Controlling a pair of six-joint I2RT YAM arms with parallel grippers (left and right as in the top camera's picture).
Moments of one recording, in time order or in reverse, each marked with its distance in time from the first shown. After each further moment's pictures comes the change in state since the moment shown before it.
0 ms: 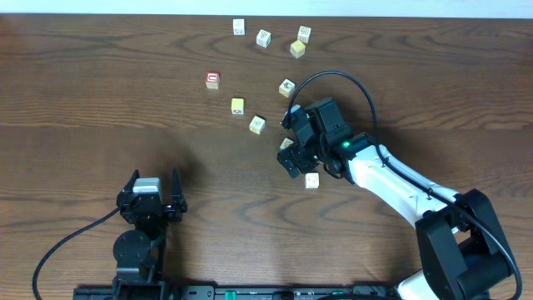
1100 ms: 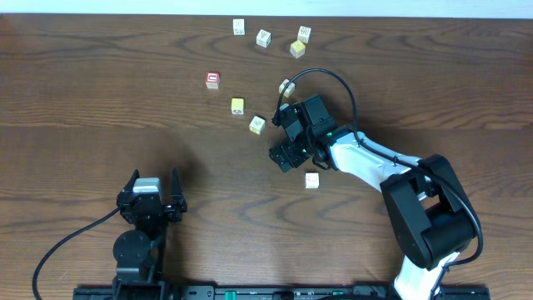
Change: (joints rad) left arm 0.000 0.000 0.000 0.000 0.000 0.000; right arm 0.000 0.222 0.093 0.085 -0.035 -0.011
